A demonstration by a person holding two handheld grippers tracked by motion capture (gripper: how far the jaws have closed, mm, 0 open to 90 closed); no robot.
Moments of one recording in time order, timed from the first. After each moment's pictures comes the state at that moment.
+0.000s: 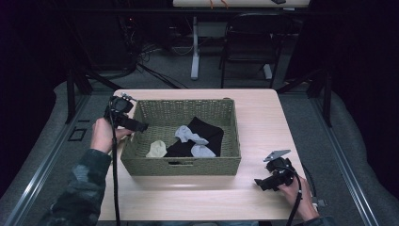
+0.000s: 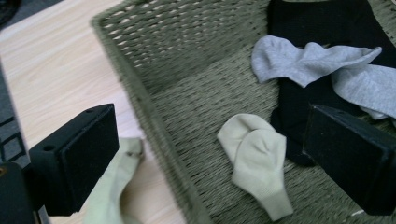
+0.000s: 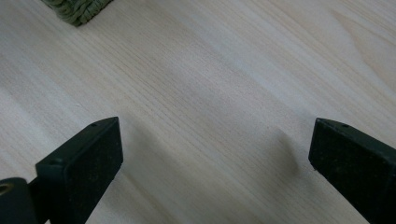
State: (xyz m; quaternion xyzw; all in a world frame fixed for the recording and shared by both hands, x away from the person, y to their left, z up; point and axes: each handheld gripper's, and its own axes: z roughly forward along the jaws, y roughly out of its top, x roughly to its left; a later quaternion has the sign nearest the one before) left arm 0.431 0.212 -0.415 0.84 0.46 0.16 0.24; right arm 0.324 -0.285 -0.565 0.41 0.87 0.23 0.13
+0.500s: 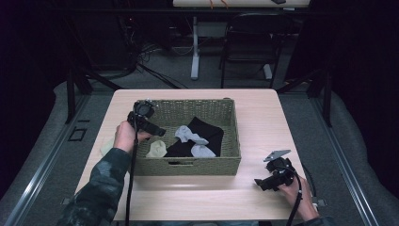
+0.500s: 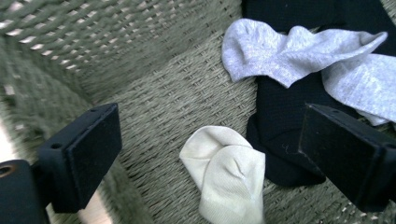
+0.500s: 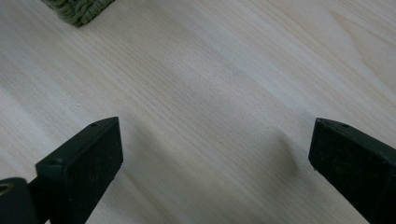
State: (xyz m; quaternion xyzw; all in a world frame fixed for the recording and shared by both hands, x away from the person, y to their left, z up) left arm 0.454 0.170 -0.458 0.86 0.45 0.11 0.21; right arm 0.324 -0.285 -0.565 0.41 0.87 0.23 0.13
